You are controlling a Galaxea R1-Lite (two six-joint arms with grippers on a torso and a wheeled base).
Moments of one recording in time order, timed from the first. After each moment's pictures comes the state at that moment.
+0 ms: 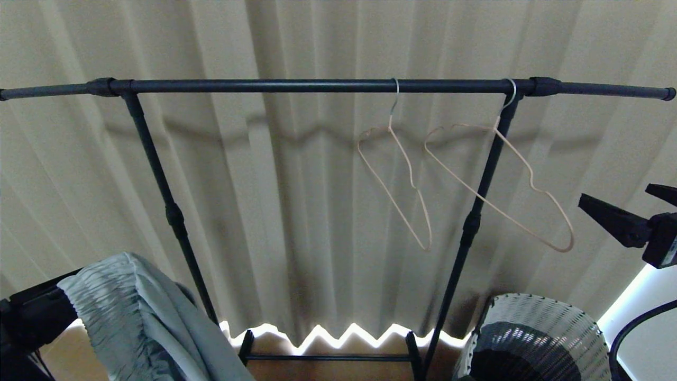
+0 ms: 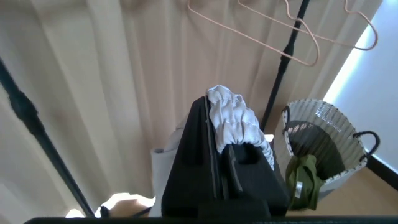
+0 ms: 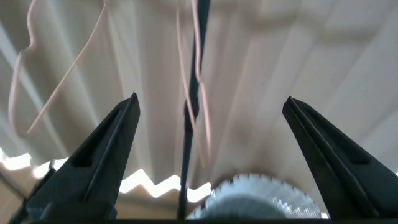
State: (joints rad) left arm -0.34 0.85 -0.33 -0.50 -0.15 -0.03; right arm 0.17 1.10 -0.58 -0.39 -0.08 -0.05
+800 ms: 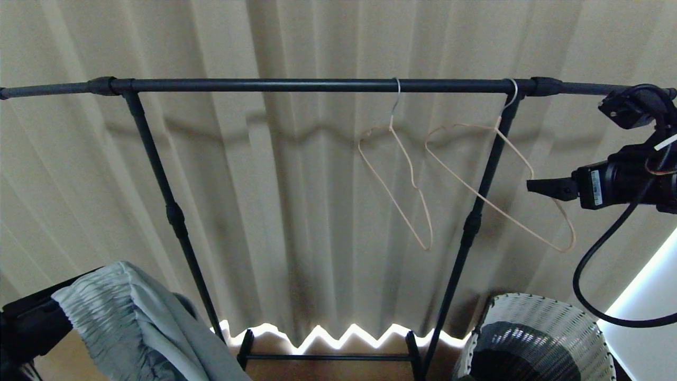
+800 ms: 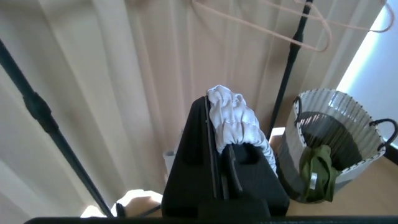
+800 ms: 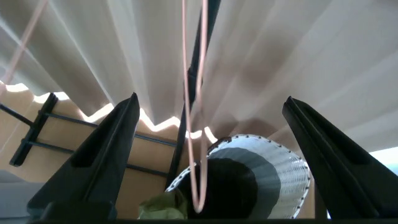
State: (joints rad) left arm -0.34 0.81 -0.30 -0.50 -0.15 0.04; right arm 0.08 1.49 -1.14 0.14 0.01 -0.11
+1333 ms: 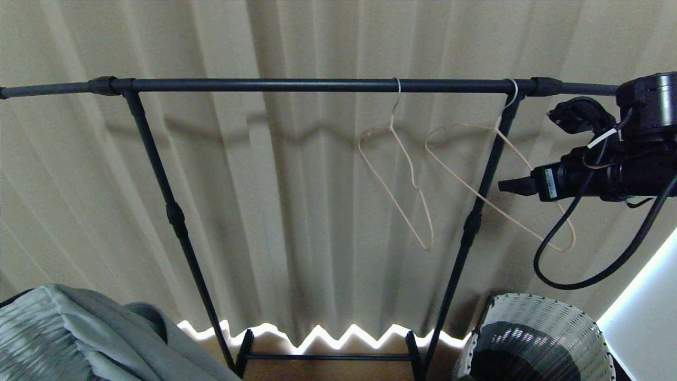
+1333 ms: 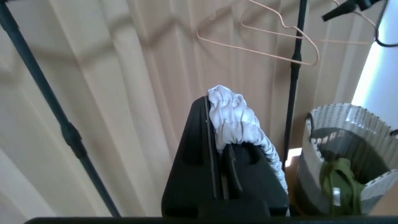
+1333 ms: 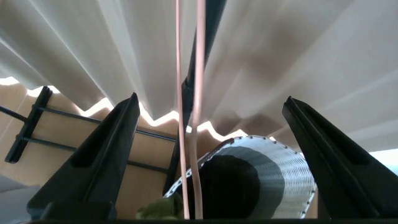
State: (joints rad) left arm -0.34 0.60 -0.24 -0.48 -0.15 0.14; right arm 0.08 1.69 -1.27 0.14 0.01 -0.11
